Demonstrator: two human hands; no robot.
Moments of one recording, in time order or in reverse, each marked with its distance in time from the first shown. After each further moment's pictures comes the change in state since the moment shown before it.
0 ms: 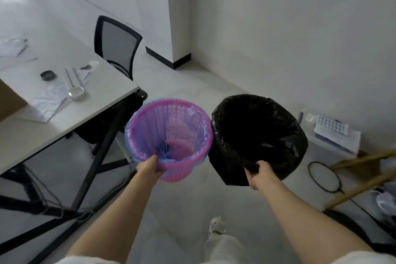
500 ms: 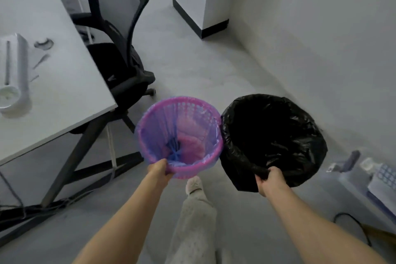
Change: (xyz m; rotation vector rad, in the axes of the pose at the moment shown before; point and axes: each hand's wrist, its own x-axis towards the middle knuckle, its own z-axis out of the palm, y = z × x) left_hand 0.236 0.063 0.186 -0.093 0.273 -0.257; right_hand 0.224 -0.087 0.284 -0.222 0.234 -0.010
